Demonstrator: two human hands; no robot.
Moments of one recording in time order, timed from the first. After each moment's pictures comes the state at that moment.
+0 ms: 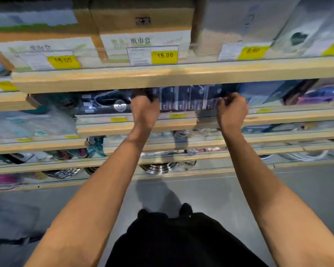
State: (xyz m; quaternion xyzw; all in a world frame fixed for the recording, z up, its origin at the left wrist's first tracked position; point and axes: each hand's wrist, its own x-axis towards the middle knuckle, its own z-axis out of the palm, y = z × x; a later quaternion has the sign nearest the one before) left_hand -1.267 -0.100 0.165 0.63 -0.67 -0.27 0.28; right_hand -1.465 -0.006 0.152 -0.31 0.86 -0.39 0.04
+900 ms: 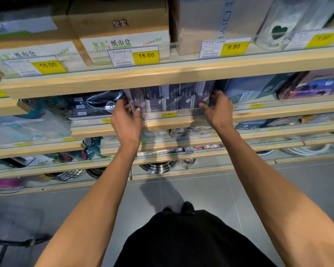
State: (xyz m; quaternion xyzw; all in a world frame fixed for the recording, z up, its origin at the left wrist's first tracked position) left_hand -1.243 -0.074 0.136 0.63 -0.63 -0.20 0.40; right_hand -1.477 0.002 0.149 -0.39 0.82 -0.38 0.17
